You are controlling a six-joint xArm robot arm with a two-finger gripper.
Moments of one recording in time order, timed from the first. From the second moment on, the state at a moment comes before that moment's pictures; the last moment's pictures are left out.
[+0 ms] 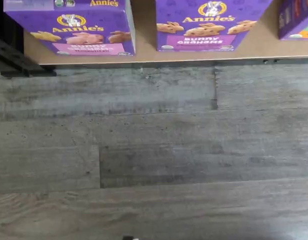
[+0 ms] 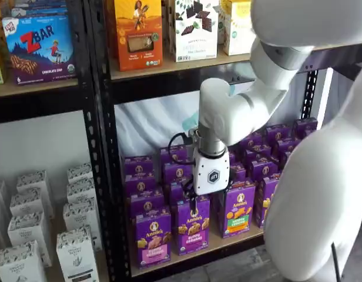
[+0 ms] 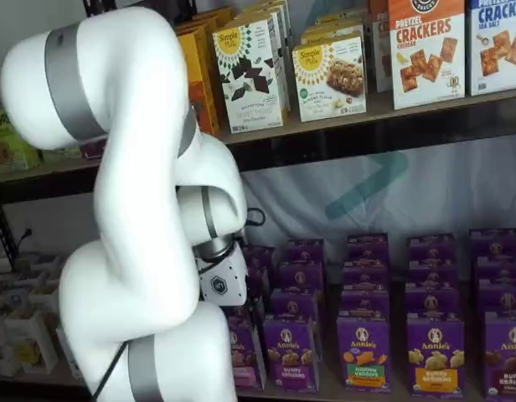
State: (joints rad) arm 0.29 -0.21 -0.35 -0.06 0.50 0.35
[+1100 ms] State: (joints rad) arm 0.37 0.25 -0.58 0.04 0.26 0.34
